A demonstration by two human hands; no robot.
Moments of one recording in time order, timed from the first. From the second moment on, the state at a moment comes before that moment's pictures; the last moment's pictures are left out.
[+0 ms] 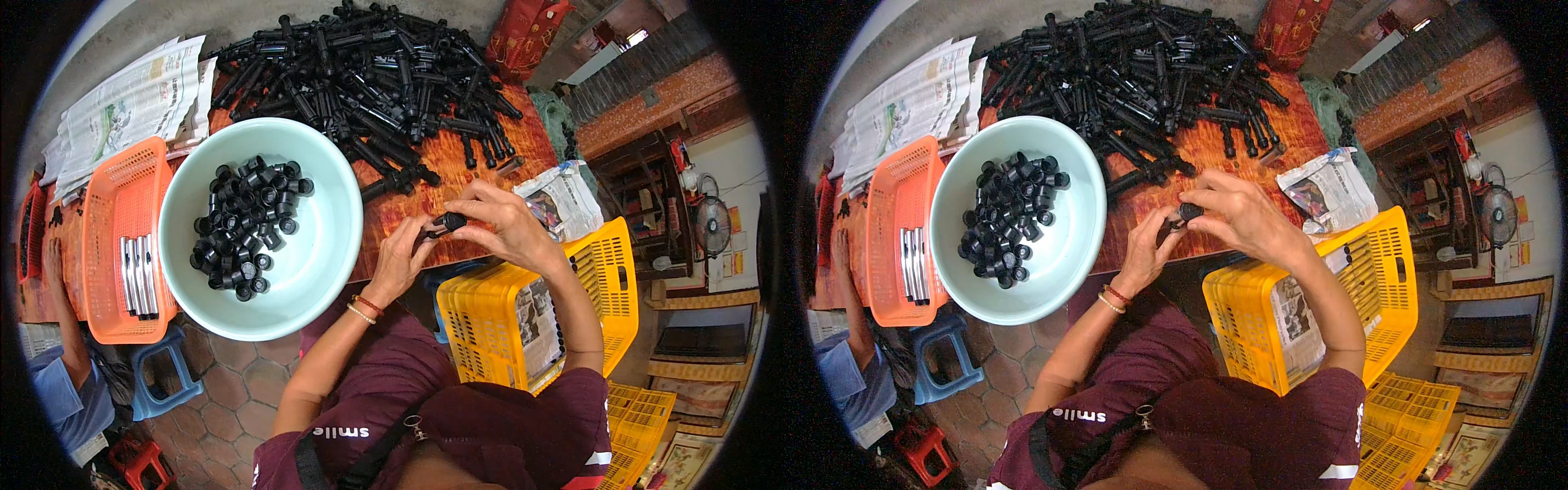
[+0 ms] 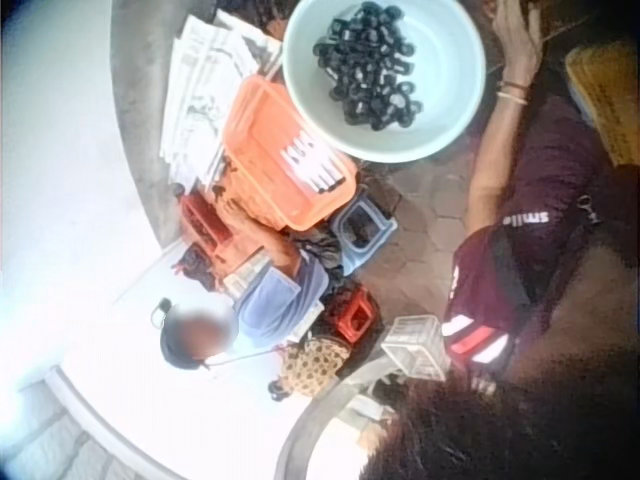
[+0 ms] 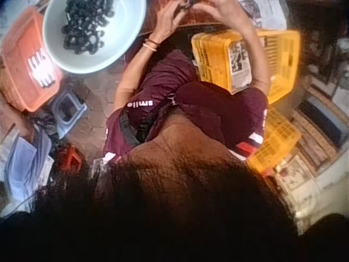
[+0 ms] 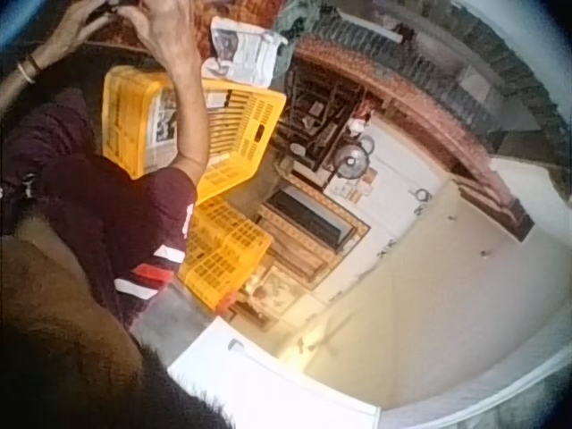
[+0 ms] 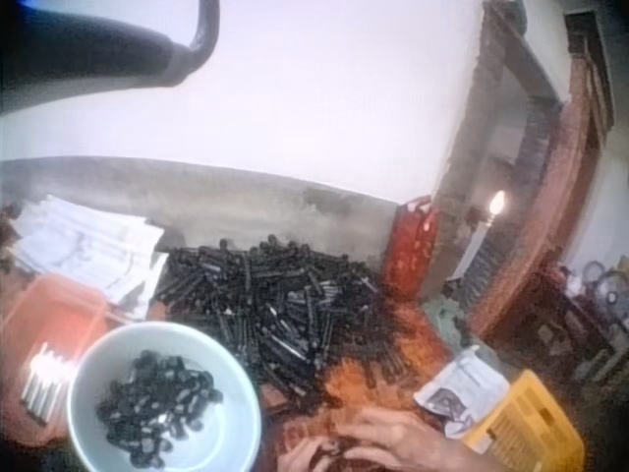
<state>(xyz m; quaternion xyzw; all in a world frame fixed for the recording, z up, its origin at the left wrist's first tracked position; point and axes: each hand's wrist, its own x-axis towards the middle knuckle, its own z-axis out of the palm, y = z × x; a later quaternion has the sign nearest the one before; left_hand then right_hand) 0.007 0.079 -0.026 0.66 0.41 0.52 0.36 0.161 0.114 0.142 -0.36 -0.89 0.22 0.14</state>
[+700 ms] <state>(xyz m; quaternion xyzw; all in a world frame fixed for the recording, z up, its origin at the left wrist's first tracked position) -0.011 0.092 -0.025 0.68 0.37 0.42 0.47 0.088 0.160 0.115 -0.43 -0.86 0.26 -0.07</state>
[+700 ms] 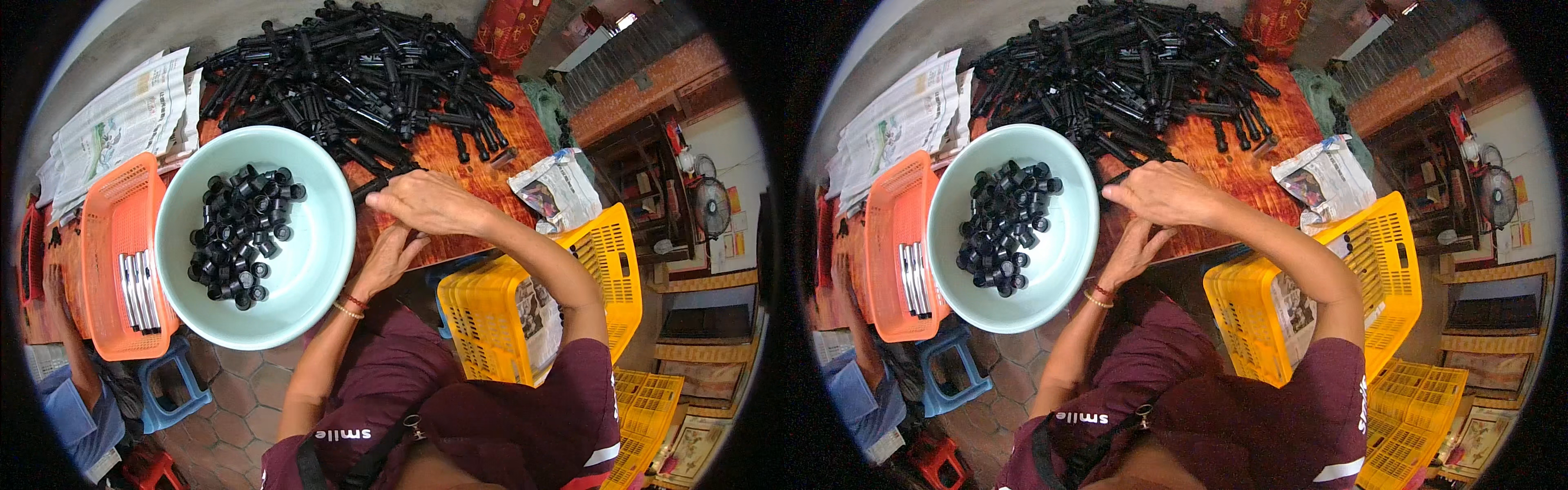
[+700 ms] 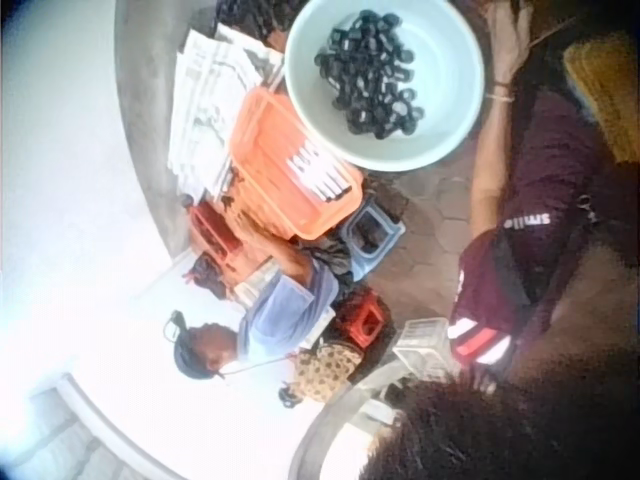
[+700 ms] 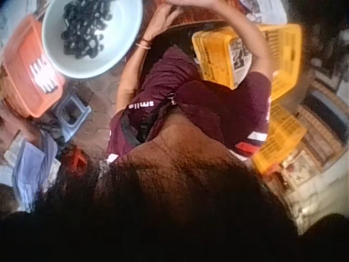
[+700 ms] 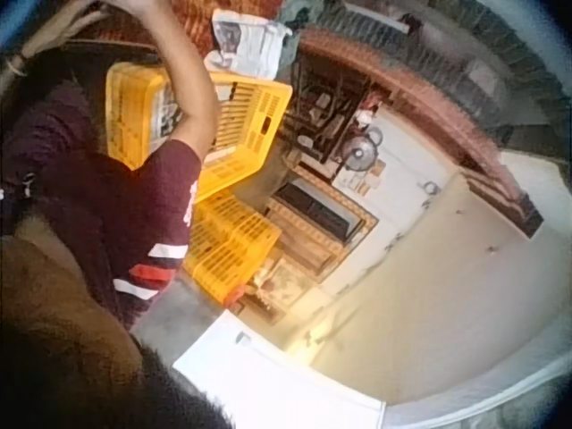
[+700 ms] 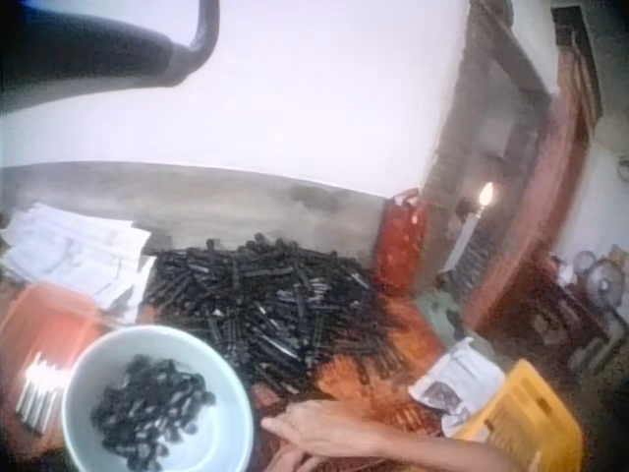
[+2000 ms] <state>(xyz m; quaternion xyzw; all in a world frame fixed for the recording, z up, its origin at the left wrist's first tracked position) 0.030 0.104 -0.026 0.61 0.36 0.55 0.44 0.144 0.153 0.118 -0.47 -0.73 0.45 0.21</state>
